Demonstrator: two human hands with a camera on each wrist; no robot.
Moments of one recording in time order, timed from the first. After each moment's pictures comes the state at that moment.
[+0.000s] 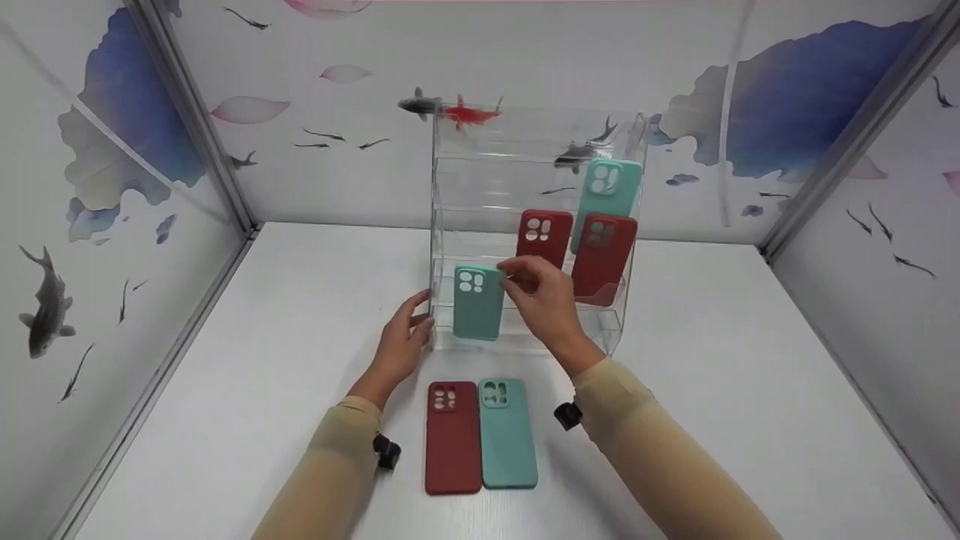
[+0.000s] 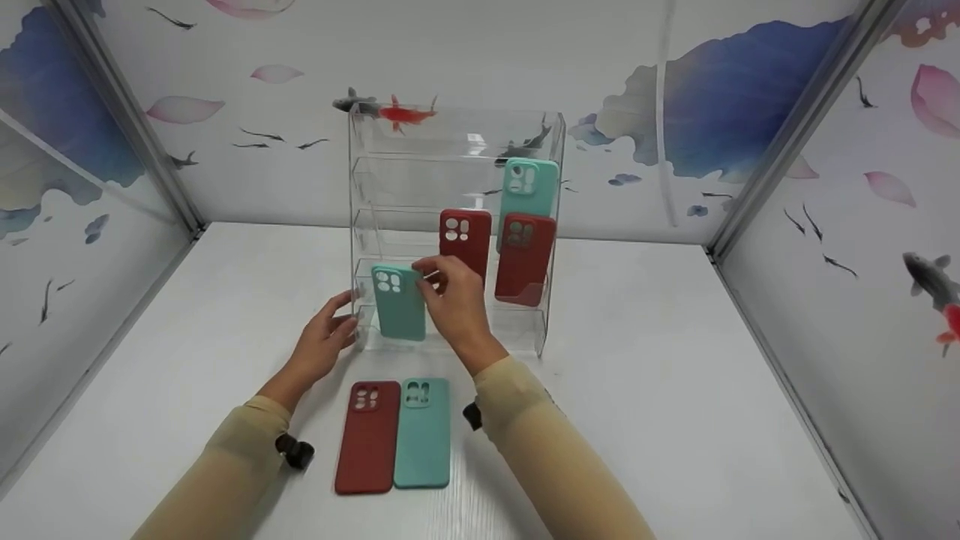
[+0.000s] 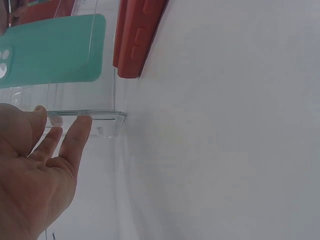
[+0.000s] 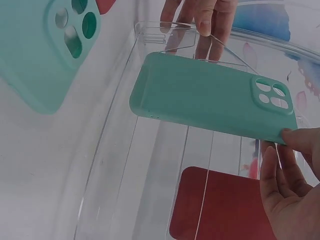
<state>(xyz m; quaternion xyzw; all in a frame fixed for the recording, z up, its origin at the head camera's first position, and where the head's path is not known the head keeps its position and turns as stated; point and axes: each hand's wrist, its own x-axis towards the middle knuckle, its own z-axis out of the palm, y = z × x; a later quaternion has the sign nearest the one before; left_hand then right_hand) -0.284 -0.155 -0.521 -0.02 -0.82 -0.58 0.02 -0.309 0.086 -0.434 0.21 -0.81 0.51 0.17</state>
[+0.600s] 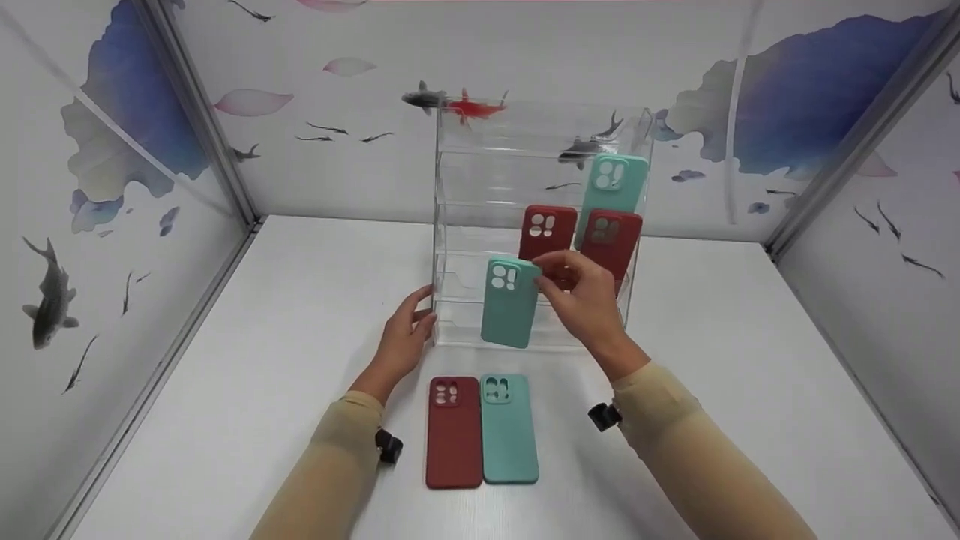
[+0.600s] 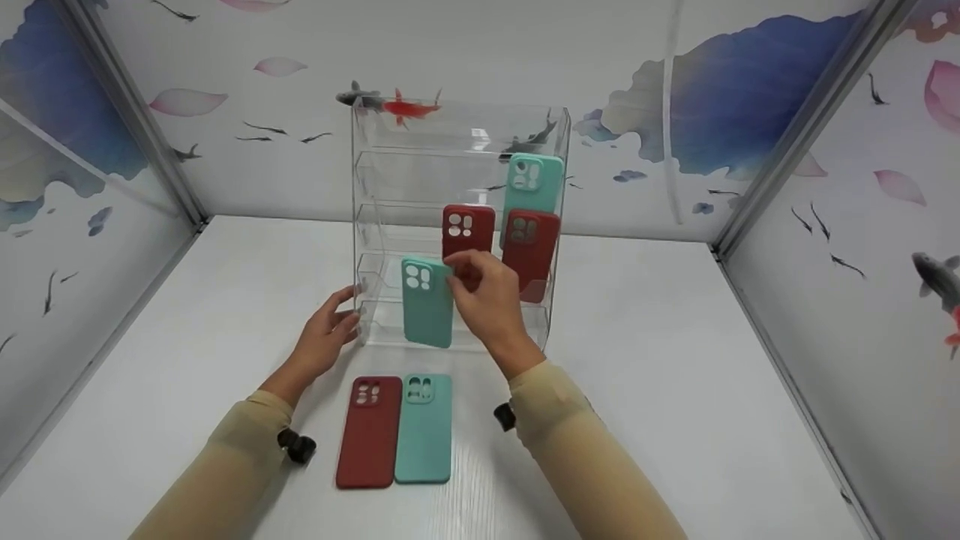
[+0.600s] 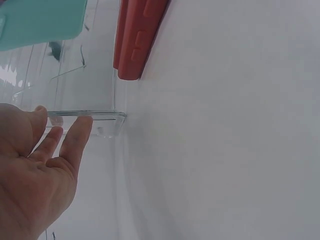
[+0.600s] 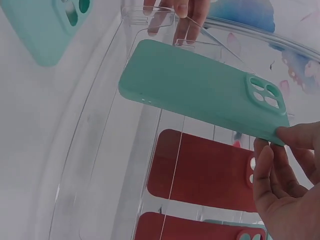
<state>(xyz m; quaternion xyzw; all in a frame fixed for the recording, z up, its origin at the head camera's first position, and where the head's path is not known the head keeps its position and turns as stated) -0.284 -0.154 -0.522 -0.03 -0.81 -0.58 0.02 -0.295 0.126 -0.415 0.19 -0.82 0.50 0.18</state>
